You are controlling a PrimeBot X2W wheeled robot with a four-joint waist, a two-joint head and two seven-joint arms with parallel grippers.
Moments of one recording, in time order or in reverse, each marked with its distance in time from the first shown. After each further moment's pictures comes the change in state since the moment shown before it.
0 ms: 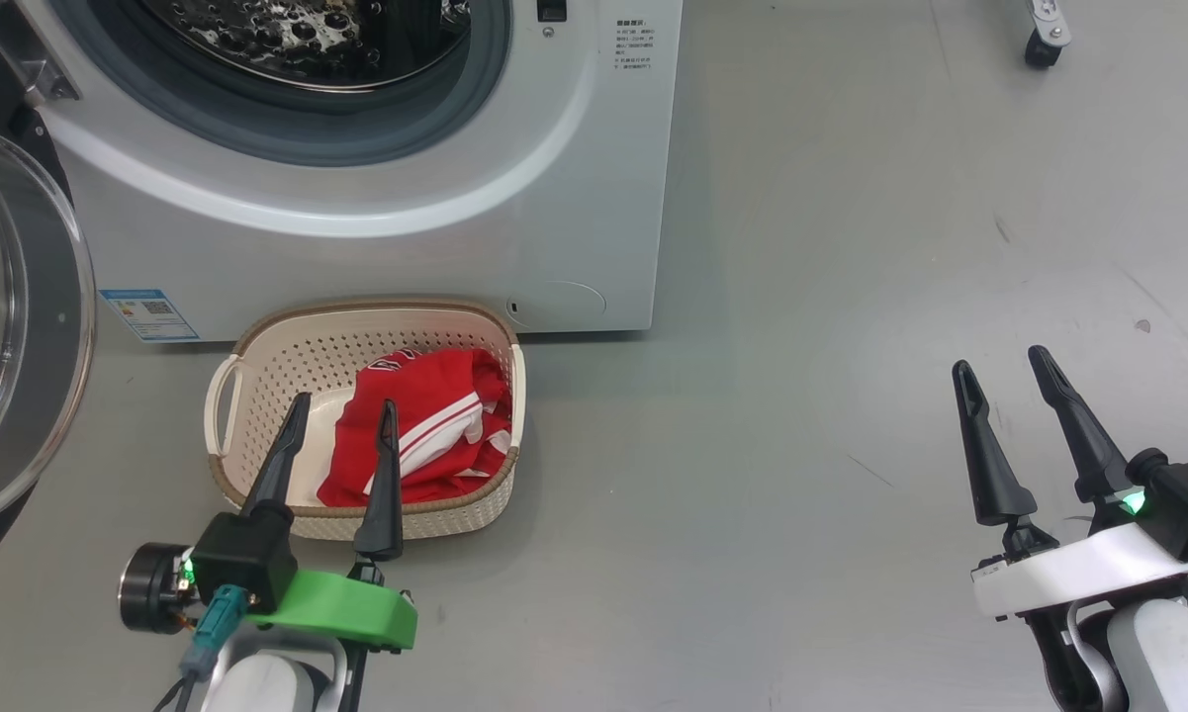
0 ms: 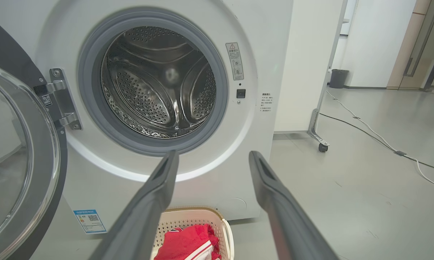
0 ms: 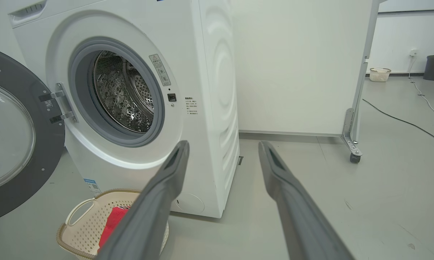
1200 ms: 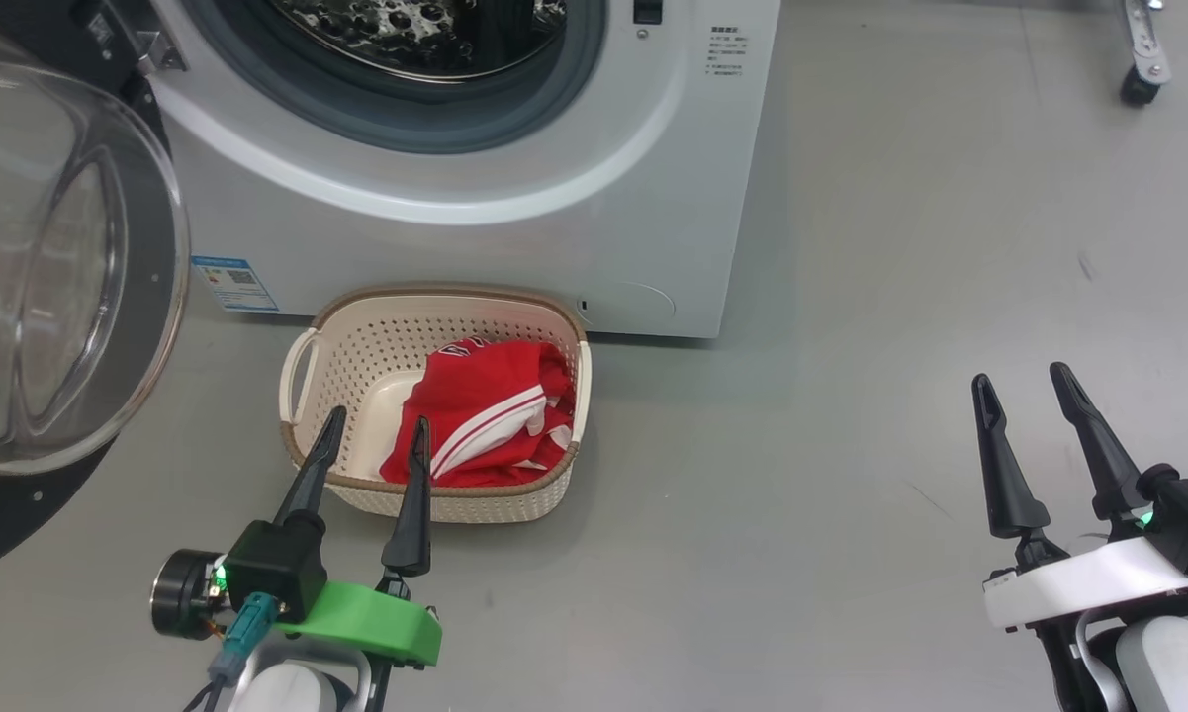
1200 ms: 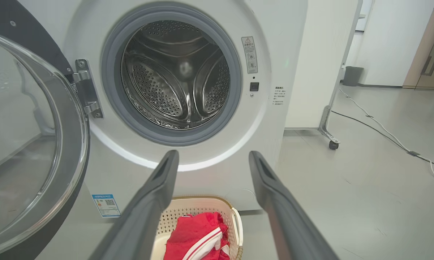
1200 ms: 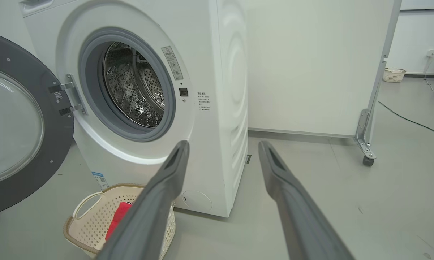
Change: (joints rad) left arm 0.004 0.000 -0.054 0.014 -0.017 0.000 0.000; right arm 0.028 -0.011 -0.007 -0.006 -0.009 0.000 0.000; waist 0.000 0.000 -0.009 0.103
